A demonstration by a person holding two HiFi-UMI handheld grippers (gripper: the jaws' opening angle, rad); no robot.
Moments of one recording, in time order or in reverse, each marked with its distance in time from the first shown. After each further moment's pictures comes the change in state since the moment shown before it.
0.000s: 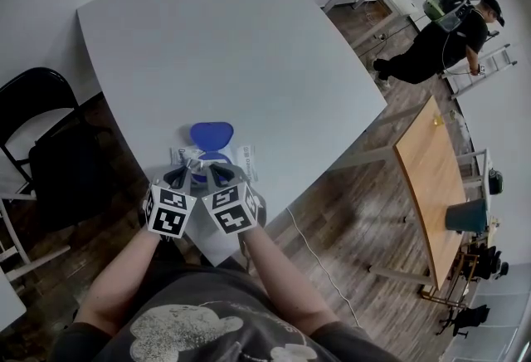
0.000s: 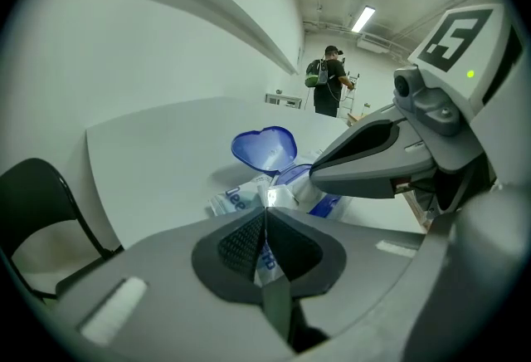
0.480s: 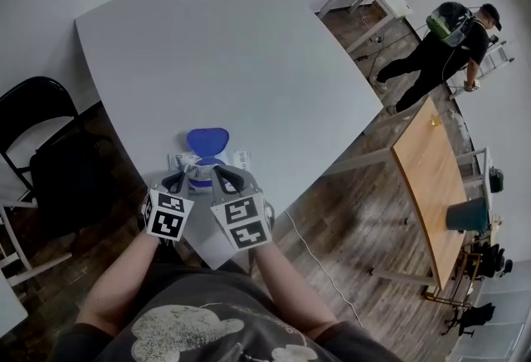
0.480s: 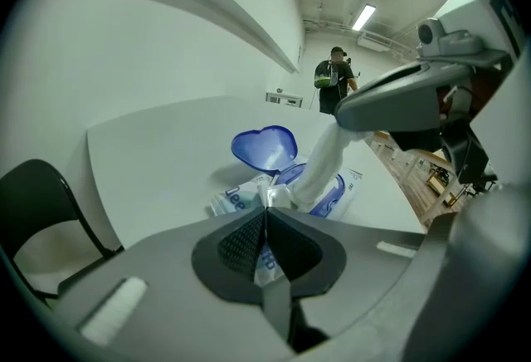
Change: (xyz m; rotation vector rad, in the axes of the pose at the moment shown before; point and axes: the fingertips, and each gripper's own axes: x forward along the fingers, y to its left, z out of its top) left arm 0.002 0.003 -0.001 0.003 0.006 0.004; right arm -0.052 -0.013 0.039 0.072 -0.165 -0.026
